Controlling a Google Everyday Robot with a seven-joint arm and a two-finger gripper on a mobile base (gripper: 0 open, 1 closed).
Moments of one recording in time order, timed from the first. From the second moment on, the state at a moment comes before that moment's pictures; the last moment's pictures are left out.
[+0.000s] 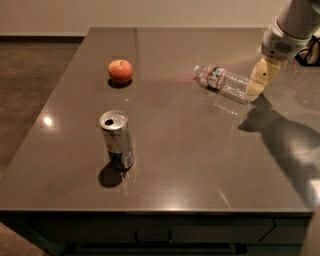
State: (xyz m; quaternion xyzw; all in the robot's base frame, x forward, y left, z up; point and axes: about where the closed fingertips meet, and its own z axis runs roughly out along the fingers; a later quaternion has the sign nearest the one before) arm 0.635 -0.265 0.918 -0.53 0.83 -0.03 0.17
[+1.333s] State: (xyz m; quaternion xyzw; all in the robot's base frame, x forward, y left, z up) arm 0.690 -0.259 0.860 -0.52 0.84 0.01 0.14
